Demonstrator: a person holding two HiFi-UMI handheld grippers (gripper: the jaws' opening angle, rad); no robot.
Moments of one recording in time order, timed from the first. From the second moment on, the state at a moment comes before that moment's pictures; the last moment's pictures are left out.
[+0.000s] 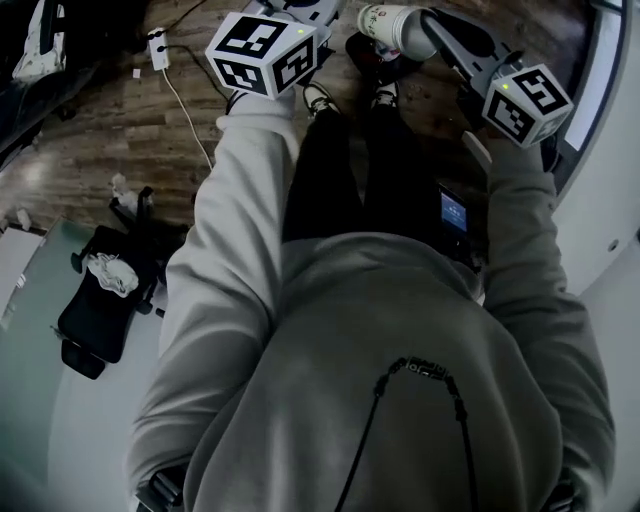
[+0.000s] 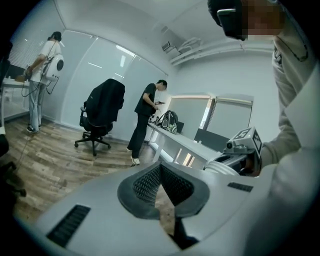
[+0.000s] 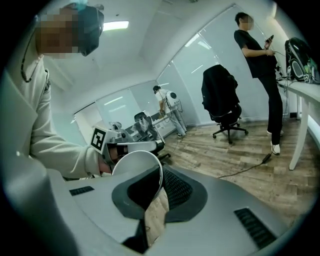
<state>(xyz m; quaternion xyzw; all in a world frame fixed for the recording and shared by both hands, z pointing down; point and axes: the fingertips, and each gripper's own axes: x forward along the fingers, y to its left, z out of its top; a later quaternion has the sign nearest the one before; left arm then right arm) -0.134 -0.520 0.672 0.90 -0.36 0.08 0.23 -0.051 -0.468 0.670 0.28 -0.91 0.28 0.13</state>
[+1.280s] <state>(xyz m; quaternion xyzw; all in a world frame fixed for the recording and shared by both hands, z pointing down) -0.109 -0.415 1.049 0.86 -0.33 0.14 0.37 0.020 -0.364 1.052 0.30 -0.82 0.33 0.35</state>
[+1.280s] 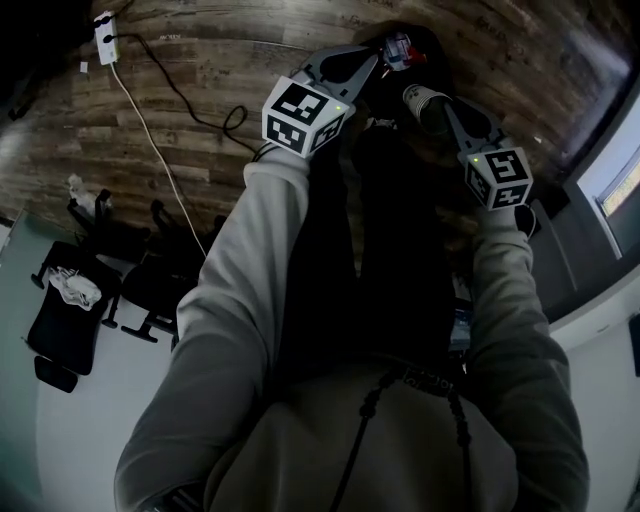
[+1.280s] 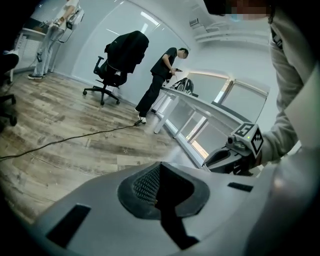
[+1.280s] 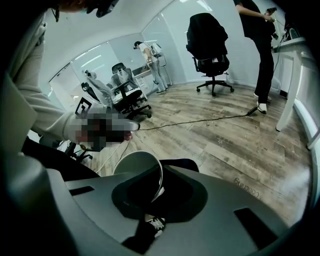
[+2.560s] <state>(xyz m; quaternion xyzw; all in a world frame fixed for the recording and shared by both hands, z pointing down) -0.106 -0.364 1.098 0.85 -0.29 0.17 0.40 0.022 -0.349 1.133 0.32 -0.80 0.36 0.36</state>
